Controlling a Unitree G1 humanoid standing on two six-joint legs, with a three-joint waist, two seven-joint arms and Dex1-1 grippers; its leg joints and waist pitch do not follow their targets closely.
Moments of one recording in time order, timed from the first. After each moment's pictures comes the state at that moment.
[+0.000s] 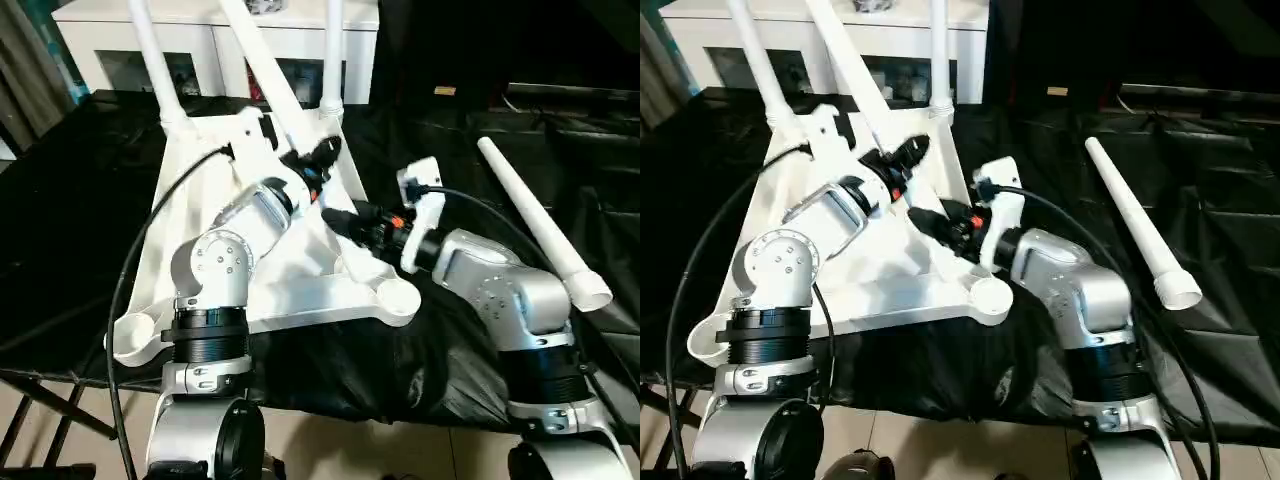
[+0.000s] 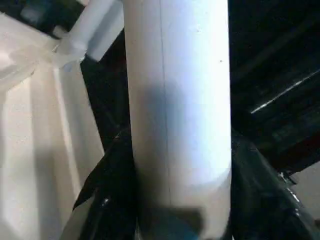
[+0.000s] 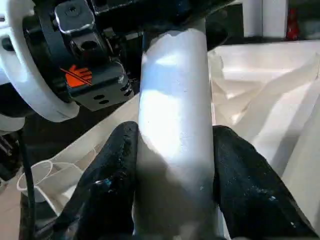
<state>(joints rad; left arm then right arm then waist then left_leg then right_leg) -0.73 -0.13 0.26 0.12 -0.62 0.72 0.02 -0.54 -0.16 0.03 0.06 0.42 0.69 0.62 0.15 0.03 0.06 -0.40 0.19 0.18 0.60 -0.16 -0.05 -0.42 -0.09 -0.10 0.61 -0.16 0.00</state>
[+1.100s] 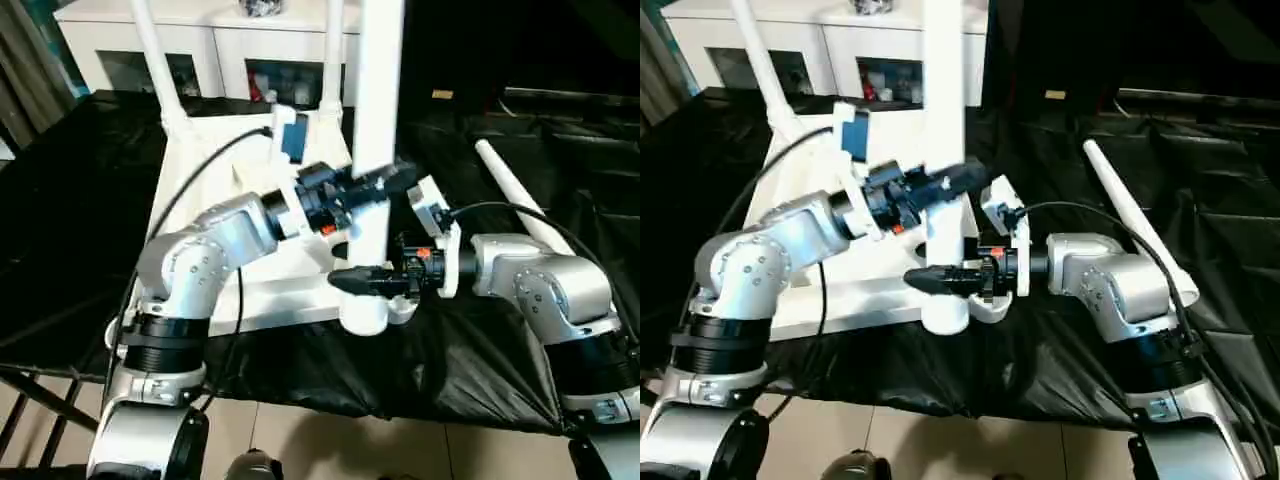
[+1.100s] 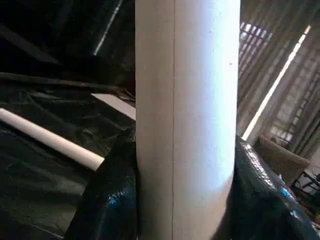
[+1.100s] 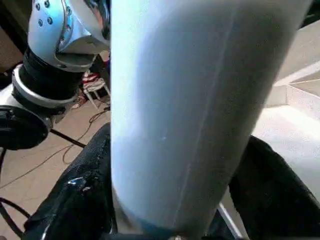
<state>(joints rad) -0.67 0.11 0.02 0.02 -0.76 0.81 -0.73 -0.57 -0.42 0.16 0.09 0.54 0.76 1.17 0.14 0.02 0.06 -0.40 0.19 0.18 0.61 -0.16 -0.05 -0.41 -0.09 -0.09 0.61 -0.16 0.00</state>
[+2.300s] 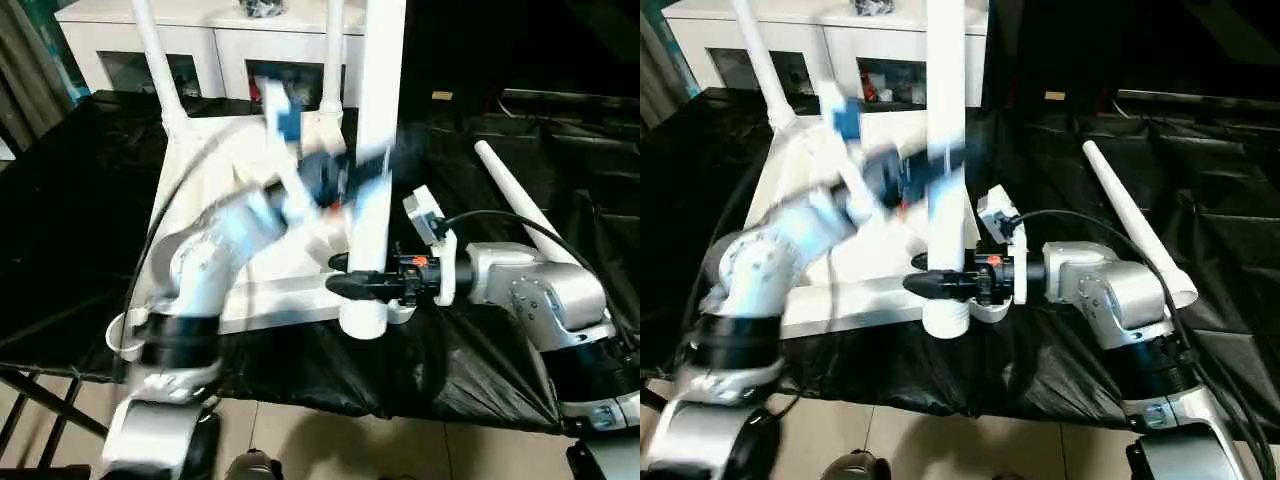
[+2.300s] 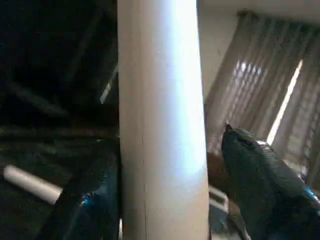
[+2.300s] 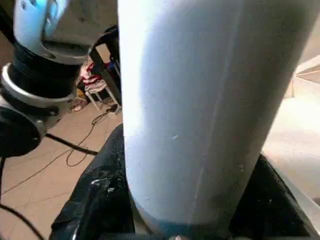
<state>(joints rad) -0.72 0.03 0.09 0.04 -0.74 0.64 -0.67 -0.55 -0.39 0.17 0.09 0.54 0.77 1.14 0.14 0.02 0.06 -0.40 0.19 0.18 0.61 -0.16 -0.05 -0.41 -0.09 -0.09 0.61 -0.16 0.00</state>
